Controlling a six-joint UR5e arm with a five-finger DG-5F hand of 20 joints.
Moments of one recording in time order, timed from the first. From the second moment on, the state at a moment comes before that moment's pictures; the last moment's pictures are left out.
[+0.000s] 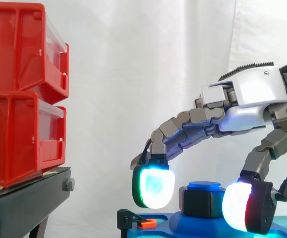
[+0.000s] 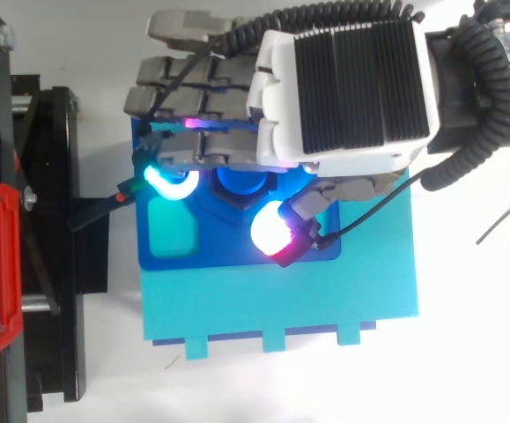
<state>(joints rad) 0.02 -2.25 -1.10 -3.07 -1.69 -1.39</state>
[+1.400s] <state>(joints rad) 0.00 -2.25 -1.10 -3.09 -1.70 -1.40</state>
